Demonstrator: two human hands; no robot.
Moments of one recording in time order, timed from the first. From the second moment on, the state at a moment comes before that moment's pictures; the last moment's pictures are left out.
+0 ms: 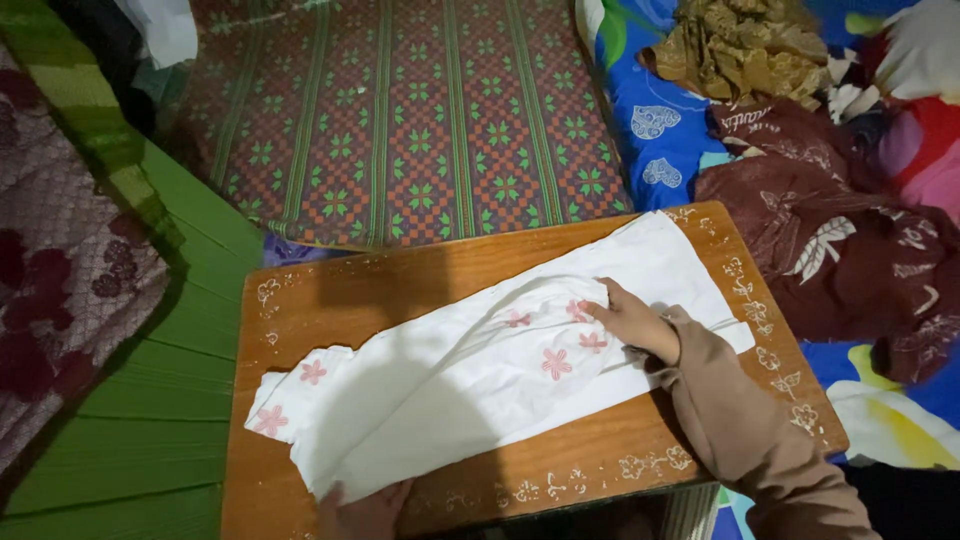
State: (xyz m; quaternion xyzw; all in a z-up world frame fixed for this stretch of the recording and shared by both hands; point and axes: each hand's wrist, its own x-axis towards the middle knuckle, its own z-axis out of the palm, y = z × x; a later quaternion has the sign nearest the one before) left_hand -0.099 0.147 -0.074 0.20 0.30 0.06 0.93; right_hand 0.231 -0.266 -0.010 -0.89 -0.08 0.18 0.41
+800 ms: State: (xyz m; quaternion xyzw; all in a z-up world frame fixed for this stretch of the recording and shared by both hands) left_hand -0.129 0.207 -0.009 0.94 0.09 0.17 0.30; right_hand 0.137 -0.188 0.082 -0.81 -0.50 -0.07 0.29
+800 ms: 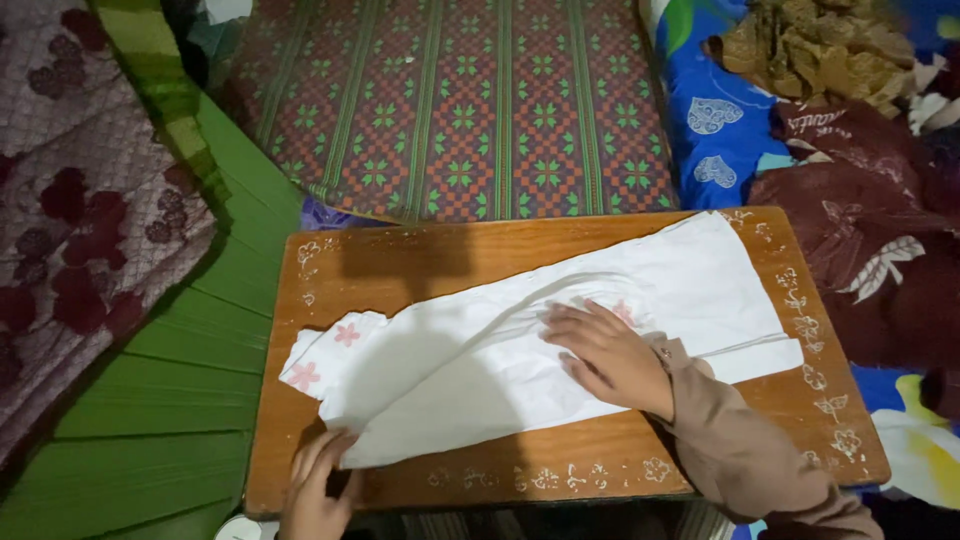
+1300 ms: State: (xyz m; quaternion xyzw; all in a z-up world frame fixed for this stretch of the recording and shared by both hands) left_hand -0.100 0.223 0.009 0.94 0.06 0.20 0.27; right_hand 0.173 -0.197 0.026 -0.84 -0.51 -0.02 0.20
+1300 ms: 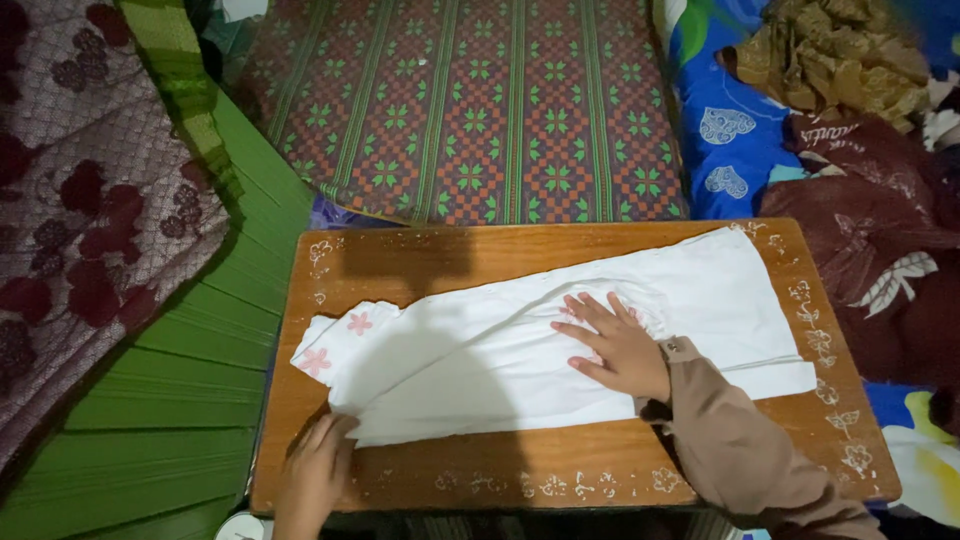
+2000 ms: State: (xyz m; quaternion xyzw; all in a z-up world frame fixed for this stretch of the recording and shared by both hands) left_hand -0.116 0.246 -0.023 0.97 0.00 0.18 0.15; right_hand 0.132 -0.157 0.031 -0.78 -0.61 0.02 0.14
